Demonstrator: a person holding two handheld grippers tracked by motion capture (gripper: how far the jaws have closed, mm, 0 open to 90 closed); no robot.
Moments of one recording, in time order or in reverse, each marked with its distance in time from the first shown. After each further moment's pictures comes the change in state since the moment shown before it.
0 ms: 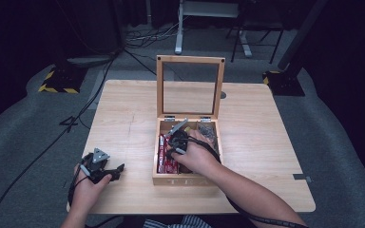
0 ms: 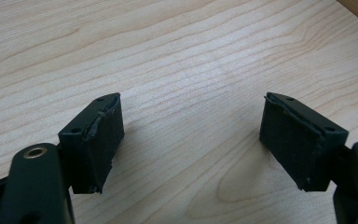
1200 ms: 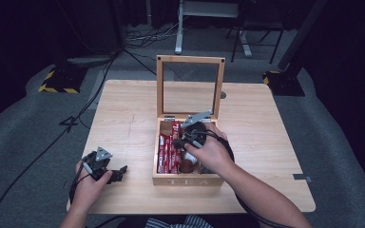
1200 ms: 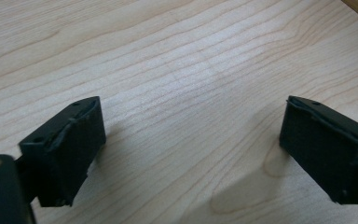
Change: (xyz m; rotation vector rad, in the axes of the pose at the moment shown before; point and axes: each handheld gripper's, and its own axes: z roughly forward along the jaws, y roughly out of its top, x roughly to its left) left arm 0.000 0.006 0.008 0.040 -0.043 0.042; right arm -0.007 -0.009 -0.068 -0.235 0.020 0.017
